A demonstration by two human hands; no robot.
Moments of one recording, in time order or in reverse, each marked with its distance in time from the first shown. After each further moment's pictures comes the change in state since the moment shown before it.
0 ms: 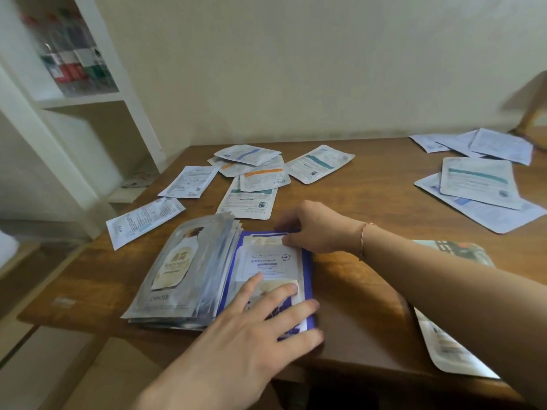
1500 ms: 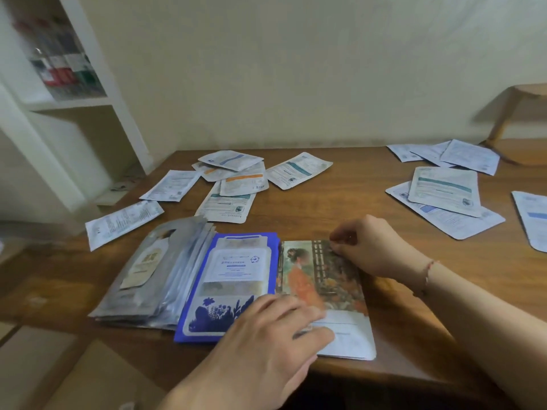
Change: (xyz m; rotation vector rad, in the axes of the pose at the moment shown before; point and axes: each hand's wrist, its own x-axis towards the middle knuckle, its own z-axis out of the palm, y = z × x) left_hand 0.049 0.049 -0.001 -0.235 0.199 -0.082; right_hand -0.099 0.072 -0.019 0.037 0.280 0.287
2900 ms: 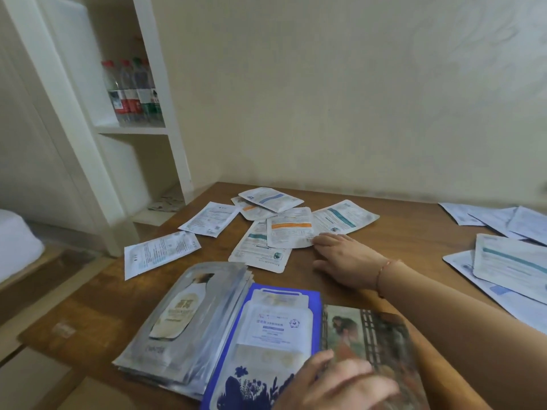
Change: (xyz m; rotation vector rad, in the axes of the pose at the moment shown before) left_hand 0.023 -0.009 0.011 -0.228 0.010 -0.294; right_hand 0.150 -0.041 0.035 -0.538 -0.189 -0.435
